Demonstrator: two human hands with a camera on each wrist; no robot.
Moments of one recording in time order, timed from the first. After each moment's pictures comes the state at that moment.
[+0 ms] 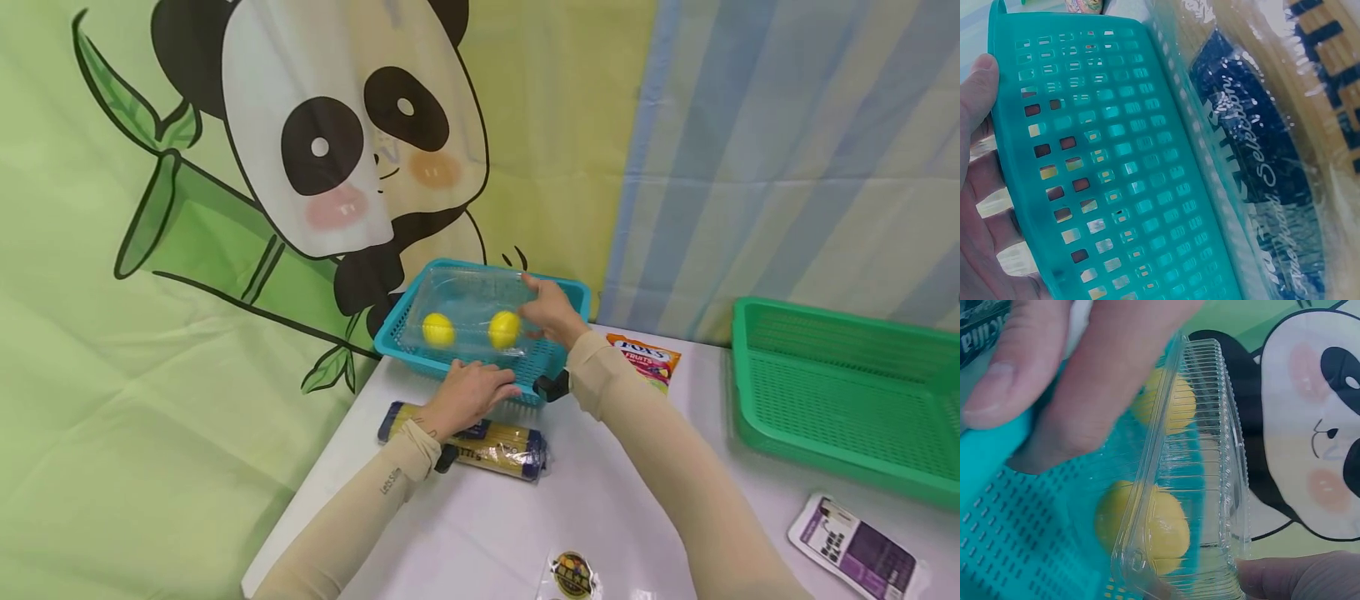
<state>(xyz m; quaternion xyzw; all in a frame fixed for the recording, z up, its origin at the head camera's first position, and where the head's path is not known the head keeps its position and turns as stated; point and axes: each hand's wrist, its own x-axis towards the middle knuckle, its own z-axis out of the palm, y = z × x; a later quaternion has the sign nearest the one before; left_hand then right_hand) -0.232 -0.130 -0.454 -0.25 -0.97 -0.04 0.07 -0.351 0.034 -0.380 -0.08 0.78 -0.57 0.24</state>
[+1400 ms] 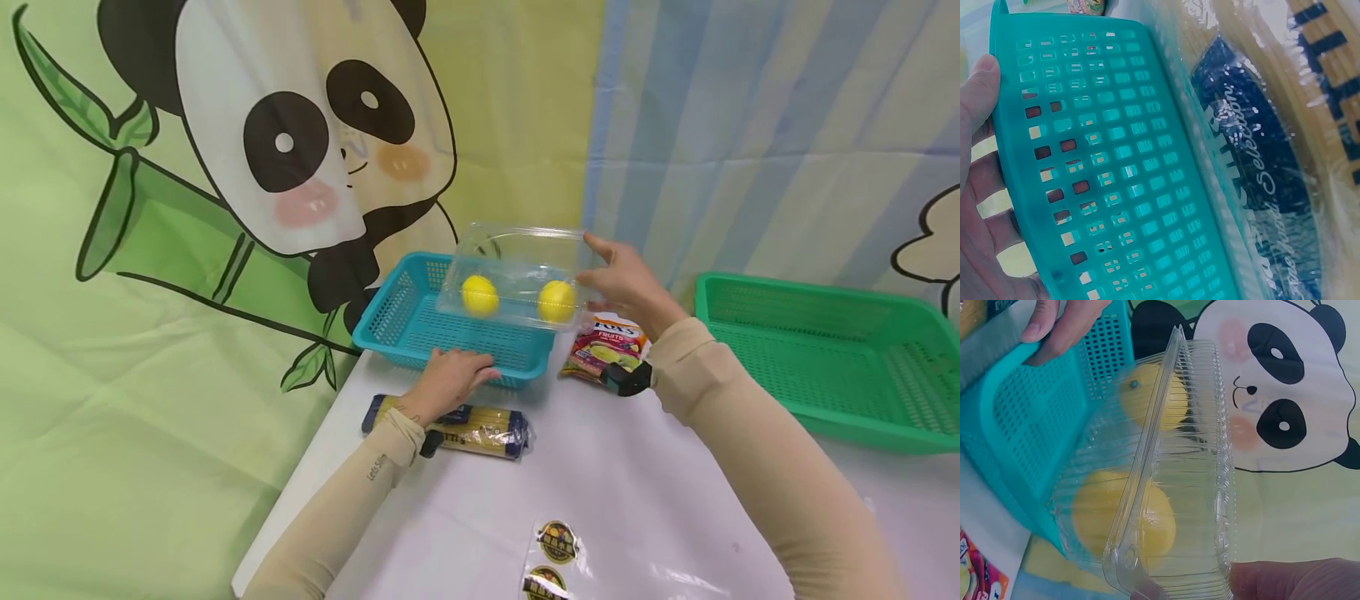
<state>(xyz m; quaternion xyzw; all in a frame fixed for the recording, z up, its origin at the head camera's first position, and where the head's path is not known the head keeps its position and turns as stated) -0.234 -0.130 -0.458 -0.23 -0.97 -0.07 0.05 -0.288 0.151 -0.296 -0.07 0.82 -0.53 0.18</state>
